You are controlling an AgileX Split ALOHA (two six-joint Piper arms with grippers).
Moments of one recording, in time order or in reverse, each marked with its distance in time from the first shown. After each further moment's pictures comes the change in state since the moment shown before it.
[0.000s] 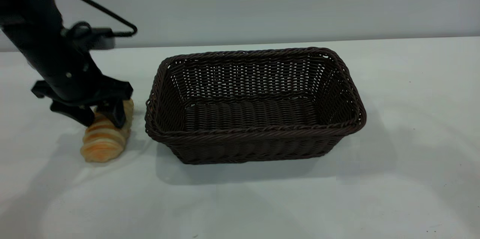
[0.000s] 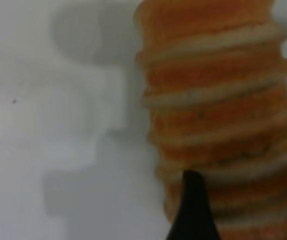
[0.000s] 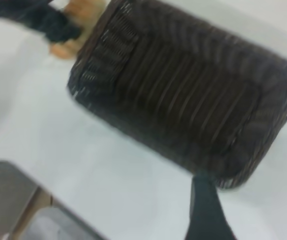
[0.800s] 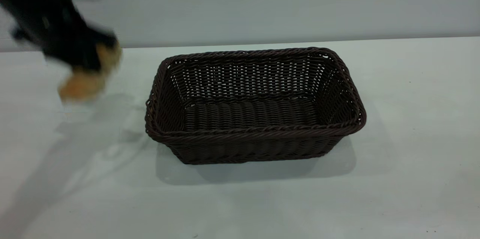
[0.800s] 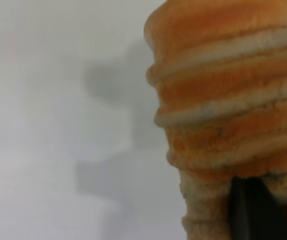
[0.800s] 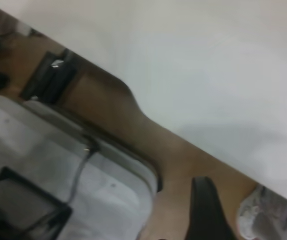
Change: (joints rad) left arm -0.009 -0.272 -0.014 0.089 0.079 -0.004; right arm 0.002 -0.945 1.114 -0.213 -0.128 0.025
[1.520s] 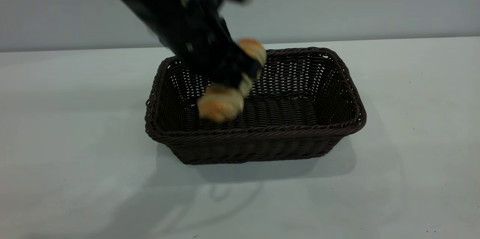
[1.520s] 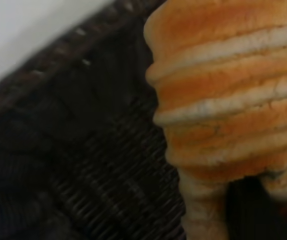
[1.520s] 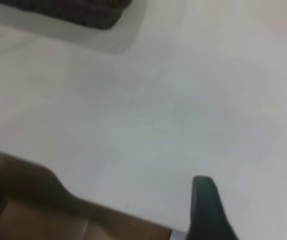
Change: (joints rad) left arm -0.447 0.152 0.001 -0.045 -0.265 0.000; right arm 0.002 -0.478 0.038 -0.198 0.018 0.230
